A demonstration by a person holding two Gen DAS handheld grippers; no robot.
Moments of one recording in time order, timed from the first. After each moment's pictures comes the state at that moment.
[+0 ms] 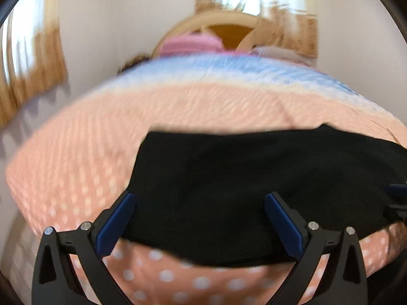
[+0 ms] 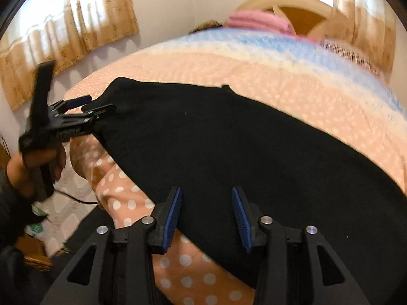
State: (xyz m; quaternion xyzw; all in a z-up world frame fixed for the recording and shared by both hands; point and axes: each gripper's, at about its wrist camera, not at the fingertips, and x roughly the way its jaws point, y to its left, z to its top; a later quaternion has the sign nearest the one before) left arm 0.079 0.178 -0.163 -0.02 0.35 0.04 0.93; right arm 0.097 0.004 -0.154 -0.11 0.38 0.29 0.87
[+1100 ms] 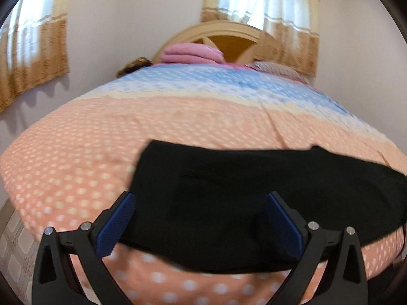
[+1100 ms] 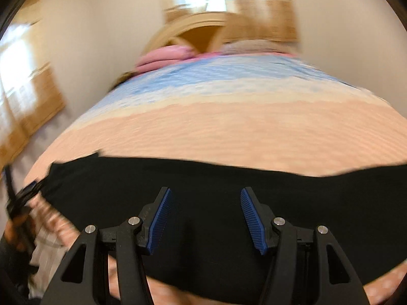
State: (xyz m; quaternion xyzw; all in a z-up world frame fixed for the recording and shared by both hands) left arm 0.079 0.172 -0.150 -0.04 0.31 0.03 0.95; right arm 0.086 -0.223 -0.111 0.08 0.34 0.03 0.94
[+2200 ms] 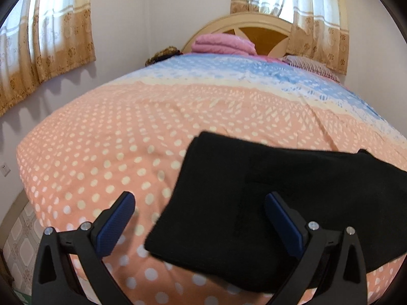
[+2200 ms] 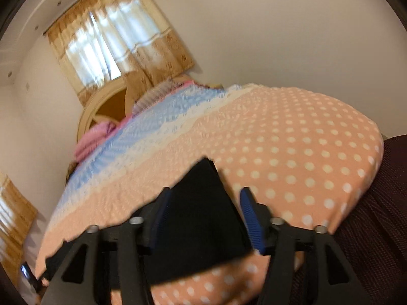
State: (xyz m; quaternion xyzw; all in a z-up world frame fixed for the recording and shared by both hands) left arm 0.100 0.213 -0.166 -0.05 0.34 0.13 0.93; right arm -0.020 -0.465 -0.086 0.25 0.27 -0.11 0.93
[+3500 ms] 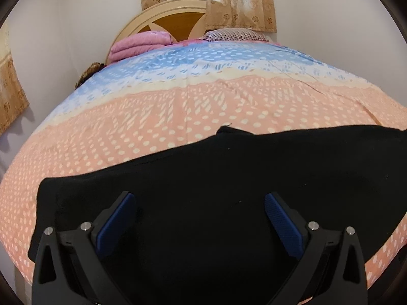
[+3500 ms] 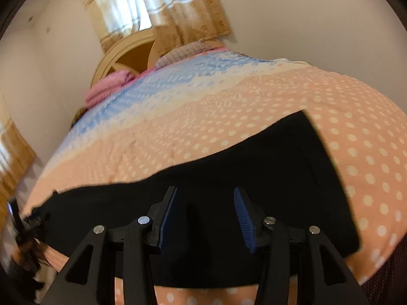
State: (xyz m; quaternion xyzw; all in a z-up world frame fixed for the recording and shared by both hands) left arm 0.128 0.038 -0.145 0.07 0.37 -0.04 0.93; right arm 0.025 -0.405 -0.100 0.18 0.31 -0.05 0.93
